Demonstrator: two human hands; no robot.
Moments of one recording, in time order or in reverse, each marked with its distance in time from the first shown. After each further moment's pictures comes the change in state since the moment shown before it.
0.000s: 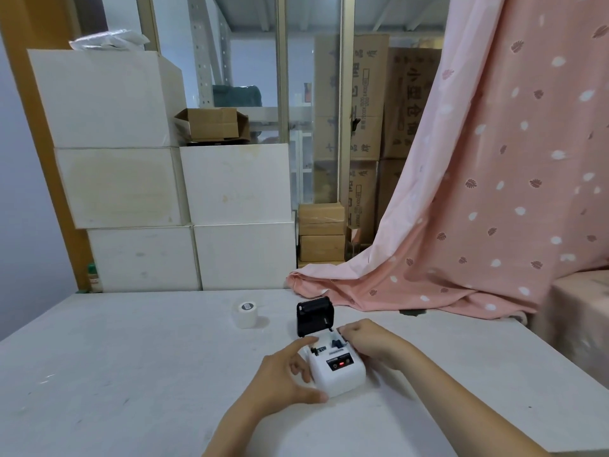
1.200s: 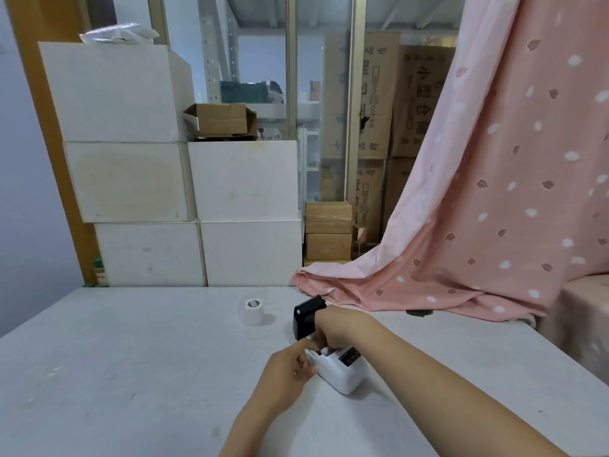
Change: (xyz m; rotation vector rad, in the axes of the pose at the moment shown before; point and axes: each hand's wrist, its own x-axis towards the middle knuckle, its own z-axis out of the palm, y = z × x) left_hand 0.010 -0.018 0.011 0.057 0.166 0.083; right_hand 0.009 -0.078 0.036 -0.985 -0.155 -0.176
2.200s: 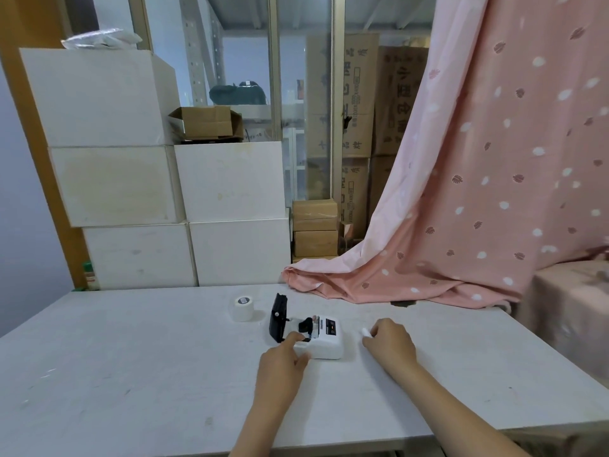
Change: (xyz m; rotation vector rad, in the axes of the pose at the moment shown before) left_hand -0.010 0.020 0.018 0.158 0.187 -0.069; right_hand -0.038 0.099 0.088 0.527 0.592 0.497
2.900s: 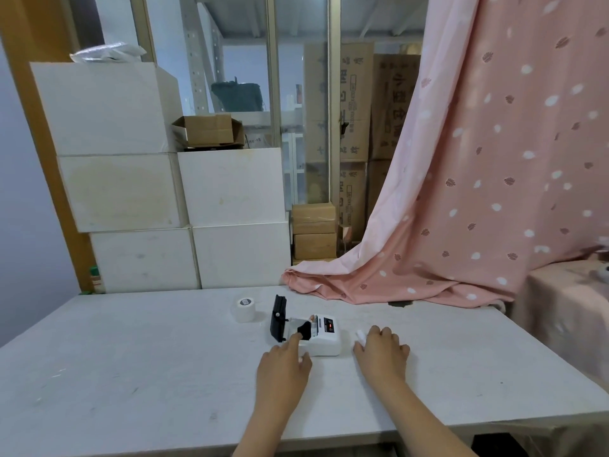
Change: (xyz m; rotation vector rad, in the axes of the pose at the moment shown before) left_hand -0.014 0.017 -0.007 0.312 0.033 0.029; right_hand -0.031 -0.010 0.015 -0.316 0.071 -0.007
